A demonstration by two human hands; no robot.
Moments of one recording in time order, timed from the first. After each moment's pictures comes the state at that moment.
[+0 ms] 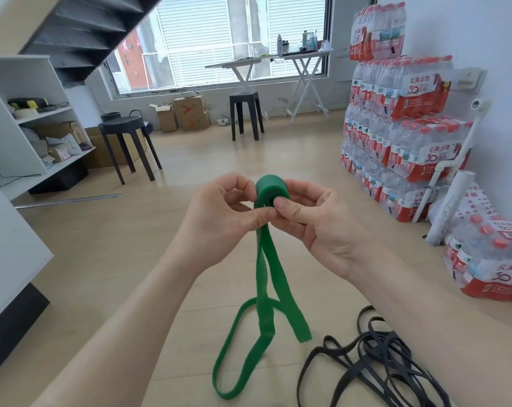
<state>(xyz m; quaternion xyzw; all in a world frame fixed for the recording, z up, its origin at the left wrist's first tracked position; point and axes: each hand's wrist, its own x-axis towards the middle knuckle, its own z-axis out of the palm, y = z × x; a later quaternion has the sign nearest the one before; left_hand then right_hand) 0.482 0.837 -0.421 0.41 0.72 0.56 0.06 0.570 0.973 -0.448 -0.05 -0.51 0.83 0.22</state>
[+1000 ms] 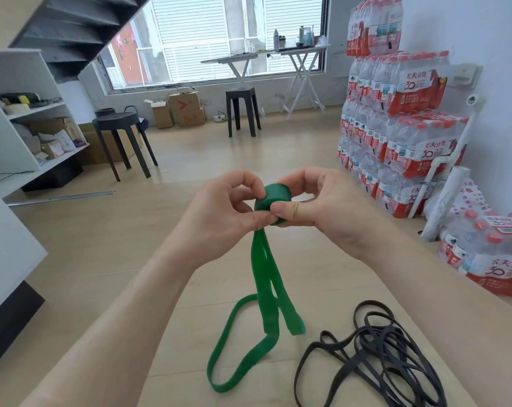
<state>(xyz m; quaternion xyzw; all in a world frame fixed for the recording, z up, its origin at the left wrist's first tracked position) 0.477 0.840 -0.421 0.44 0.73 0.51 0.09 0.582 0.980 -0.425 -0.09 -0.72 0.66 0.21</state>
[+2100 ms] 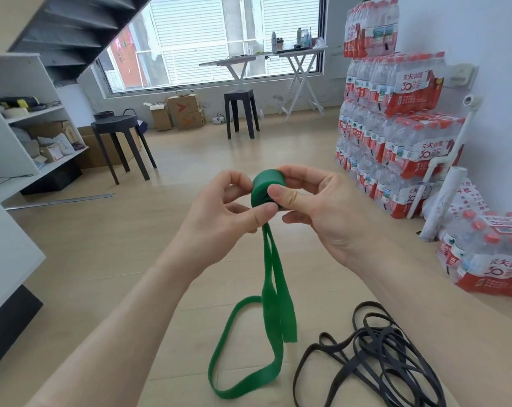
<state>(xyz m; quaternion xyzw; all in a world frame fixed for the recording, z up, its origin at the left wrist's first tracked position) 0.483 0.844 -0.427 0.41 0.68 0.60 0.13 0.578 0.979 -0.434 -0.09 -0.66 0.69 0.28</state>
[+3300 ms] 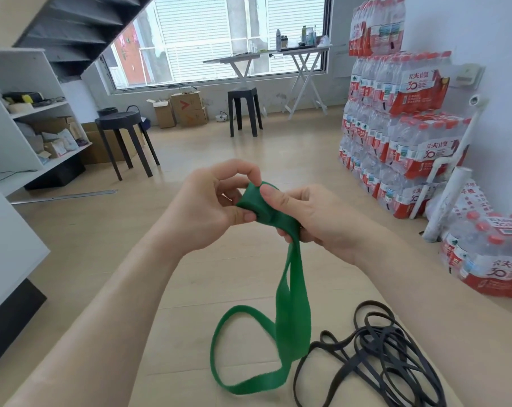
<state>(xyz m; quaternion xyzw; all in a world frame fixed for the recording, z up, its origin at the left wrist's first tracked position) 0.467 0.830 -0.412 0.50 0.70 0.50 0.09 0.570 0.980 -0.436 -0.10 -0.79 0.60 0.10</state>
